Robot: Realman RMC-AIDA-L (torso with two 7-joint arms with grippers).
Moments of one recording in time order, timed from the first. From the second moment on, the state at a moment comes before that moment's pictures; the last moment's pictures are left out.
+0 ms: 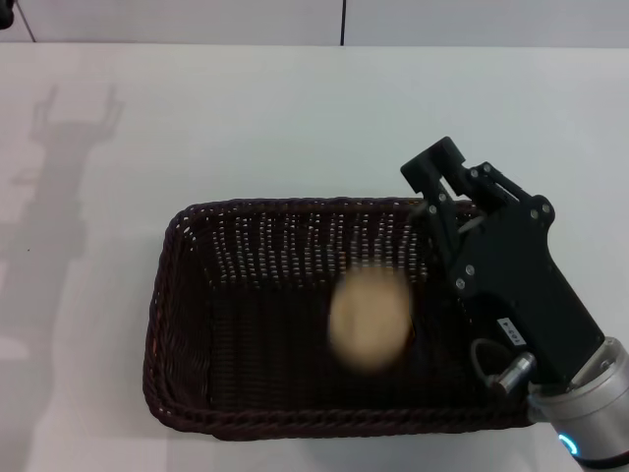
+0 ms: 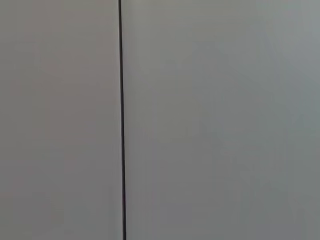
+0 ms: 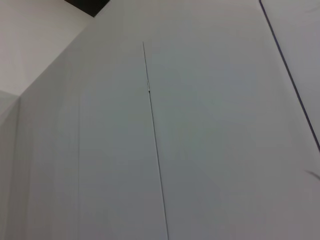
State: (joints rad) left arm -0.42 -2.06 -1.42 -0.41 2.65 1.17 0.04; right arm 0.34 2.08 0.00 0.60 -2.05 -1.71 -0.06
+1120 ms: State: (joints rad) left arm -0.30 -2.06 -1.38 -0.41 2.65 1.18 0.01; right arm 0.03 2.09 0.31 0.50 -1.40 -1.91 -0.04
